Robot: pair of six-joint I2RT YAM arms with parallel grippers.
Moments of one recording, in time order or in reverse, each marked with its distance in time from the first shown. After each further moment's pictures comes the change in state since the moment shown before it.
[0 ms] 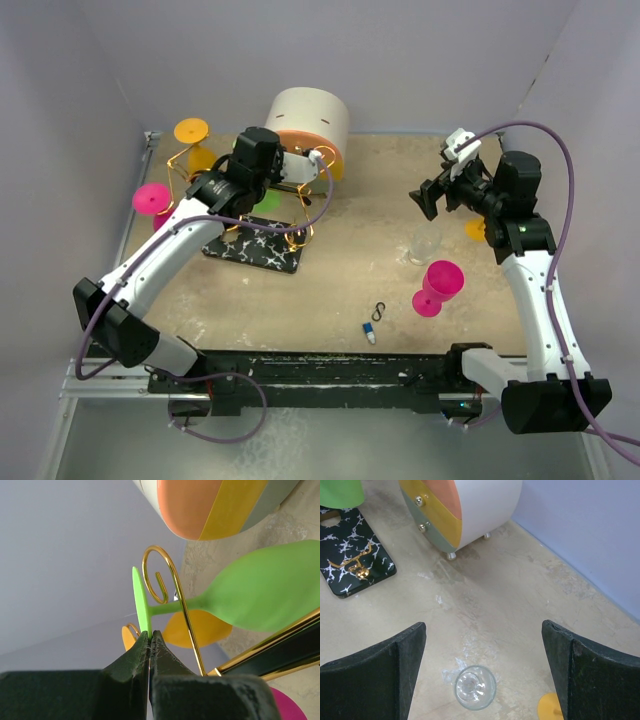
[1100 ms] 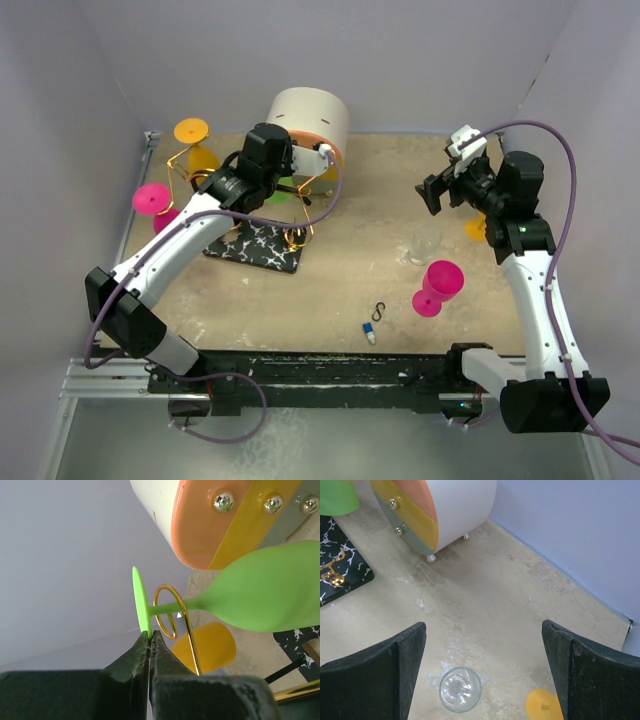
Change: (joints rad) left arm -0.019 0.061 0.023 0.103 0.017 -0.004; right arm -0.020 0.000 -0.019 0.059 0.061 0.005
